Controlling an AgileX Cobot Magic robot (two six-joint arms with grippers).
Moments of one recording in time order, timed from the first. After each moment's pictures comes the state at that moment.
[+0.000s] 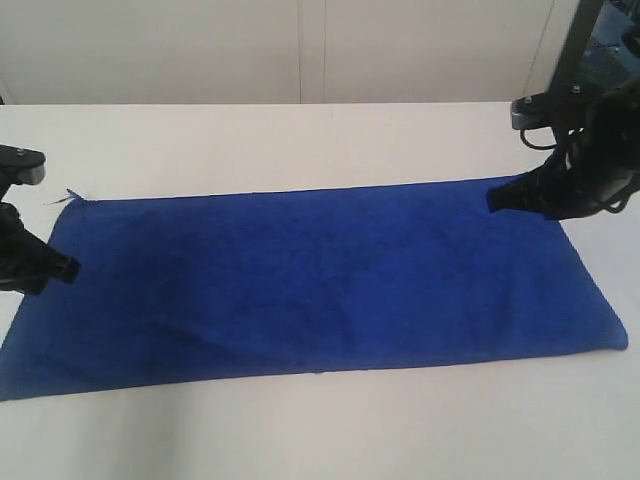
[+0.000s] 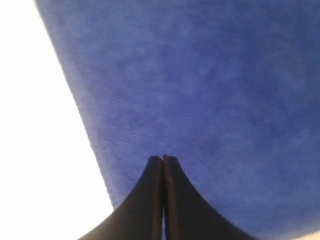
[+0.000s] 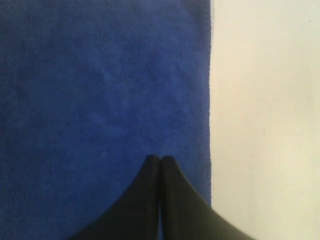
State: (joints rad) left arm -0.10 1.54 -0.82 -0.10 0.57 0.25; right arm 0.00 1.78 -1.07 -0.45 0.46 0.38
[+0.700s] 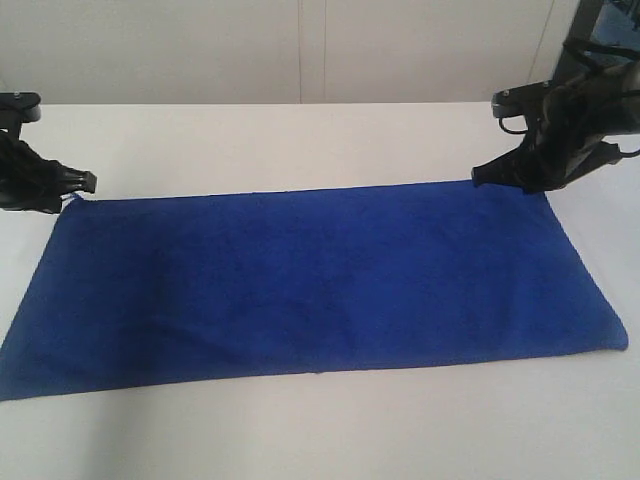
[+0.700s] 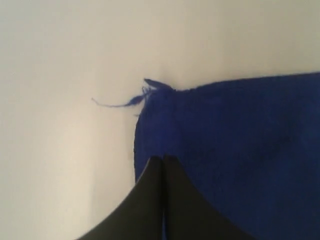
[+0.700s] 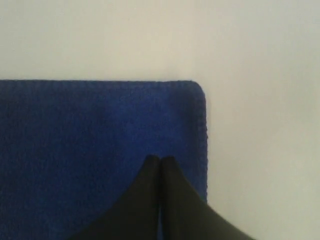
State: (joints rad) left arm 0.00 1.90 -1.19 -0.17 0.38 0.18; right arm -0.06 2.13 -1.44 -0.45 0.44 0.35
